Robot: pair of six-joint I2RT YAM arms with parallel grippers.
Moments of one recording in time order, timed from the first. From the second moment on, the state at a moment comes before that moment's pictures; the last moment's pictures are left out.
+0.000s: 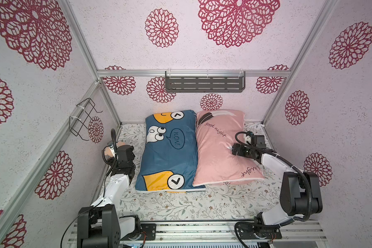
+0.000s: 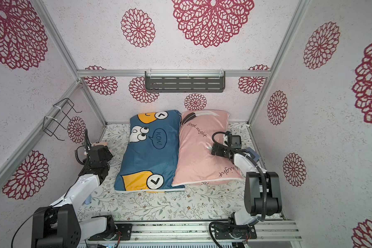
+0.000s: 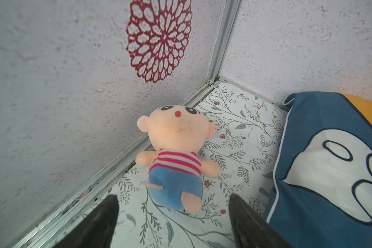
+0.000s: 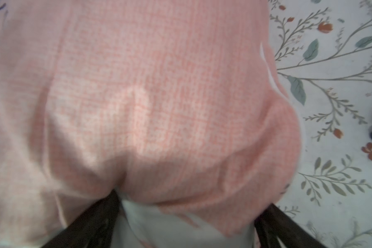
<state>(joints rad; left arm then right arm) 0.10 1.25 0.65 0.10 -0.59 -0.32 0.06 1.53 0.98 -0.26 -0.15 0.22</state>
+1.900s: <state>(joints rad) 0.10 1.55 0.43 0.84 -0.33 -0.11 0.07 1.53 0.23 1.16 0.37 0.05</state>
